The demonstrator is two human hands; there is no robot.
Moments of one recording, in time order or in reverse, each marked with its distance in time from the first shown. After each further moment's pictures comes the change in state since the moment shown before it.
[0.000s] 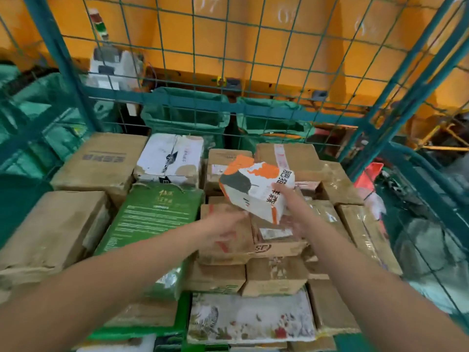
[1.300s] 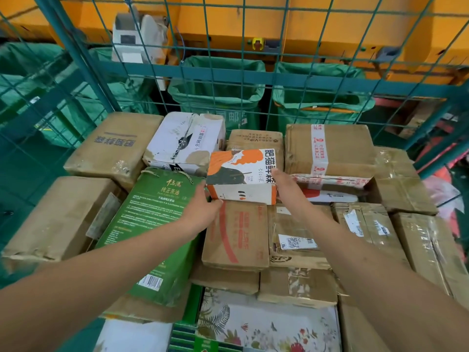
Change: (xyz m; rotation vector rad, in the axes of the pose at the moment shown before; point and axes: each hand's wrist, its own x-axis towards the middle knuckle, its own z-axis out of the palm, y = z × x) left_hand 0.070 -0.012 -0.052 0.195 0.498 0.172; right_hand 0.161 0.024 0.054 -0.380 -0.284 -0.200
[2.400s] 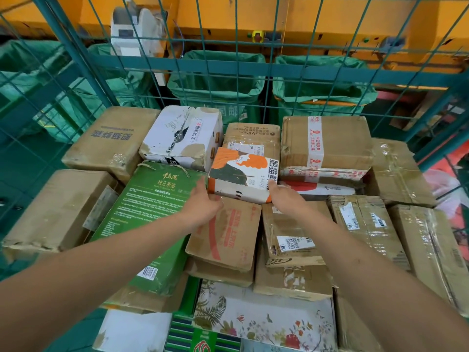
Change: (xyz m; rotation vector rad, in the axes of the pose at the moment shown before) left_hand 0.010 -0.014 0.016 0.198 -0.009 -0.032; right_hand -0.027 0.010 -0.012 -0.515 -0.092 0.095
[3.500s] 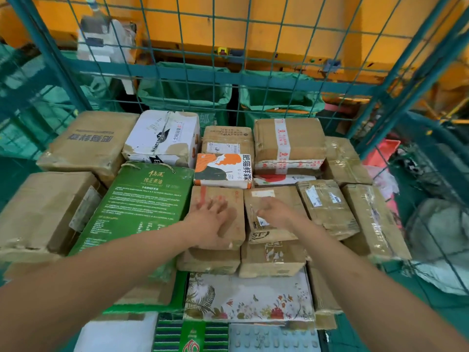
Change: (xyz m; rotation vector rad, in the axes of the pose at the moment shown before) left_hand -0.059 -0.020 0.022 1.149 -0.377 0.575; right_hand -0.094 0.034 0.025 -0.135 -0.010 0.063
